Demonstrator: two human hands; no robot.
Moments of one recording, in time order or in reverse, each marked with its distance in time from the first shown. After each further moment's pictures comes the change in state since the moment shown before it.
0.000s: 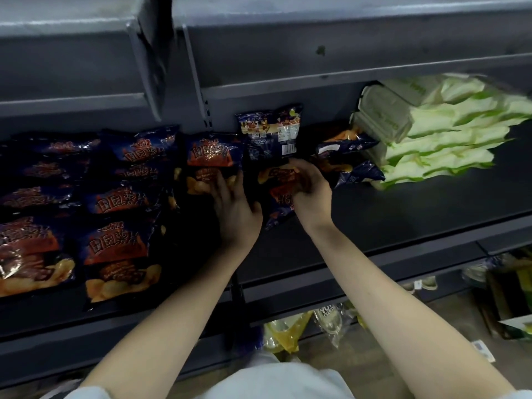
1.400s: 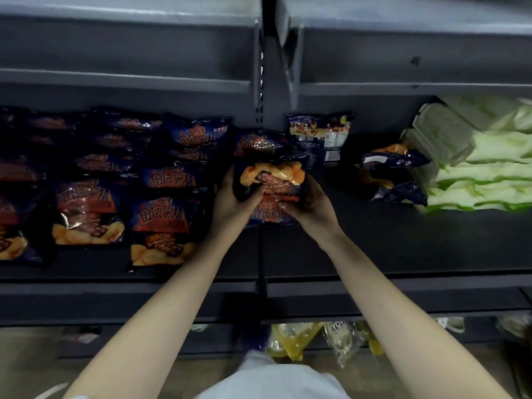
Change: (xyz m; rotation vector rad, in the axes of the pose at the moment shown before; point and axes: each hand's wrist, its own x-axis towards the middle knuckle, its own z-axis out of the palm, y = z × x) left_hand -0.002 -0.032 -0.070 -0.543 0.053 -0.077; right_hand -0.004 0.016 0.040 -0.015 -0.426 0.039
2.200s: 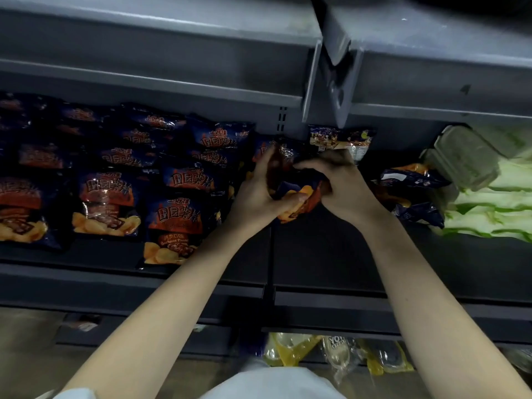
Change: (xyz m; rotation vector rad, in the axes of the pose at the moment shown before) left_hand 0.007 0.033 -0.010 0.123 -0.165 0.146; right_hand 0.020 -0.077 -0.035 -0.775 -0.110 -0.515
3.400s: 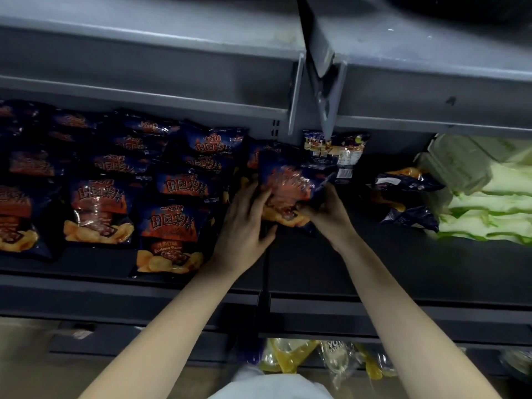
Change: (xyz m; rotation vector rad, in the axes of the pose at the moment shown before) left_hand -0.034 -0.051 0.016 0.597 0.121 0.268; right_hand -0.017 0.023 0.061 0.803 0.091 0.578
